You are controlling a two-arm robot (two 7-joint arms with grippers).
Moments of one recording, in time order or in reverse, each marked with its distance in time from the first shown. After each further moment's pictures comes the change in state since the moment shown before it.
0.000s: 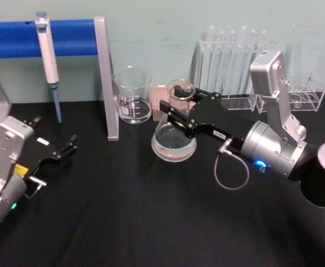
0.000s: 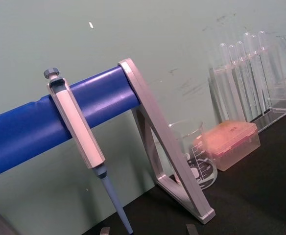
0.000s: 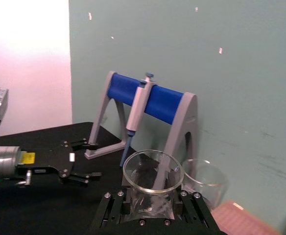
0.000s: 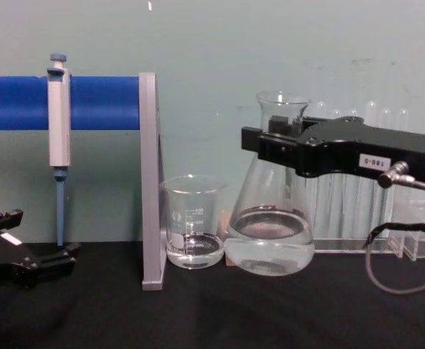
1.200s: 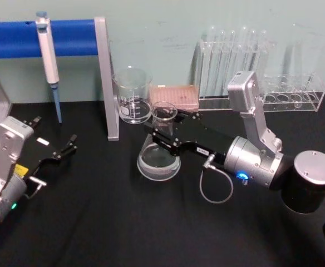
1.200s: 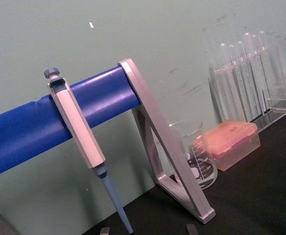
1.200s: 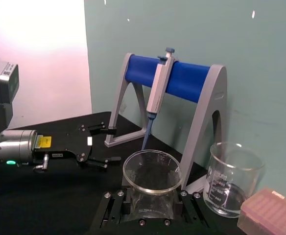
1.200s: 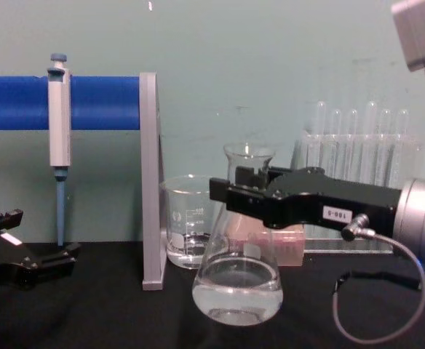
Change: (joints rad) left arm 0.000 0.000 0.000 0.000 0.000 0.000 0.000; right arm 0.057 -0.031 -0.091 0.158 0.046 -0.059 0.061
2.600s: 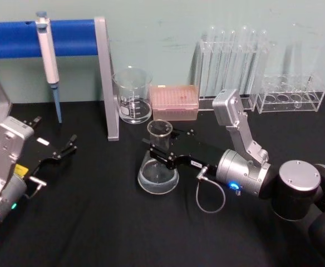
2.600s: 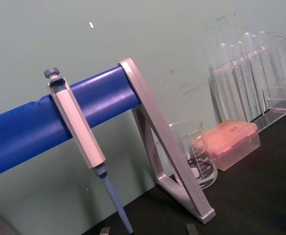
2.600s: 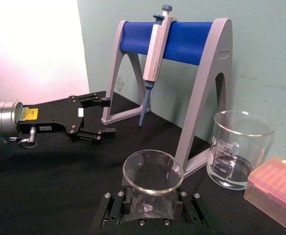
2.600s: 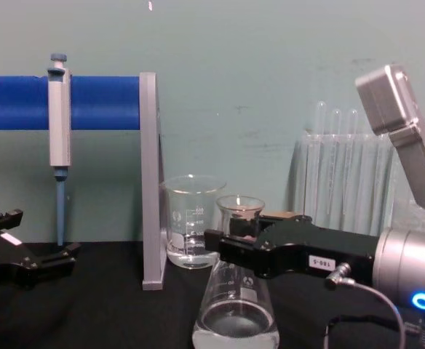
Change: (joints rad) left arm 0.000 0.000 0.000 0.000 0.000 0.000 0.000; right arm 0.031 -0.053 -0.025 0.159 -0.035 -0.025 0.019
